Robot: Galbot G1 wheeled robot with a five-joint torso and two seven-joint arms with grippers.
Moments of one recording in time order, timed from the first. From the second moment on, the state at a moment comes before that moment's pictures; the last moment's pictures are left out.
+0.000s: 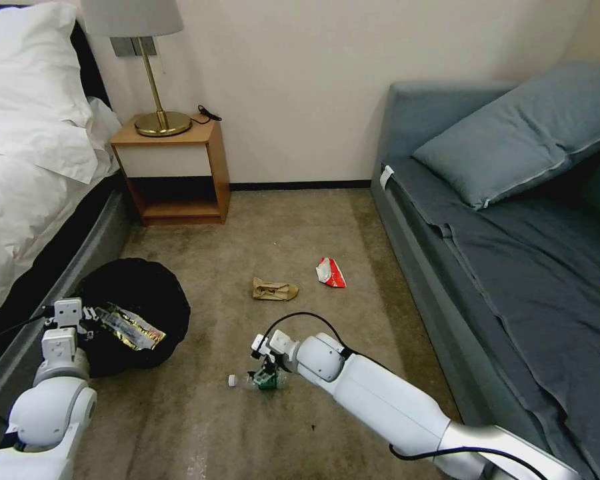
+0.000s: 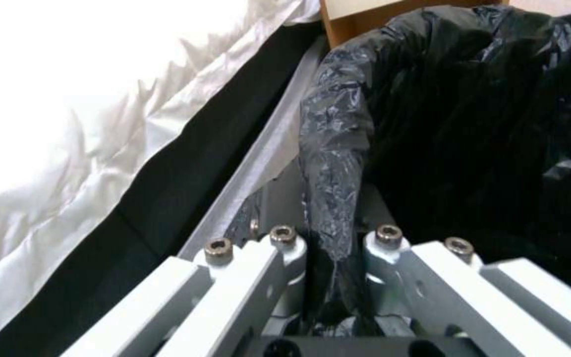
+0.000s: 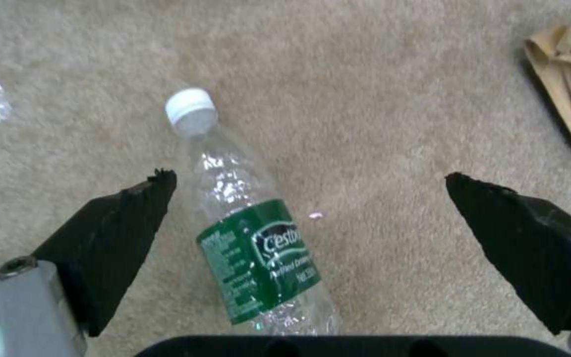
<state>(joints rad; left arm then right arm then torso) 1.39 -1.10 -0.77 -1.86 -0.23 0.32 -0.29 -0.60 1.34 -0.51 1.26 0.10 -0.55 -0.30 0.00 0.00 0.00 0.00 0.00</state>
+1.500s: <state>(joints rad) 1.42 -1.12 -0.77 -1.88 -0.23 0.31 -0.29 -0.66 1.40 -0.47 1.04 0.01 -0.44 -0.30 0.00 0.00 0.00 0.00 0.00</state>
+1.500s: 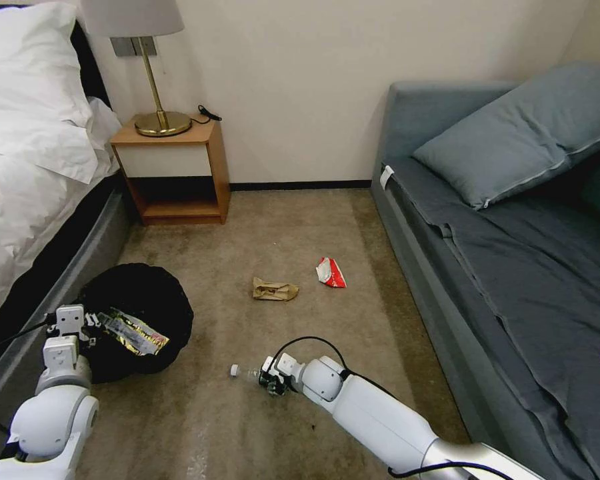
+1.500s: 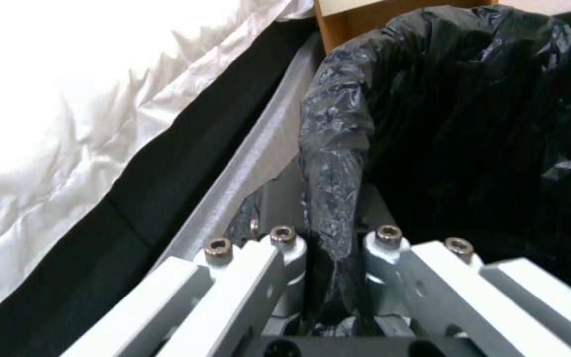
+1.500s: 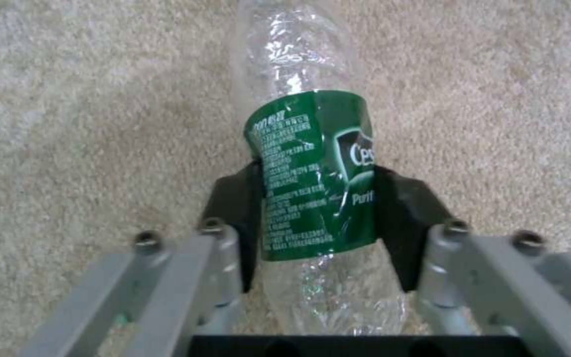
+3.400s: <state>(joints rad) 1.42 -1.13 -0.74 -1.92 -0.24 0.30 -0.29 -0.32 1.41 -0.53 1.48 0.62 -0.52 -0.16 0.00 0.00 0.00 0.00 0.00</state>
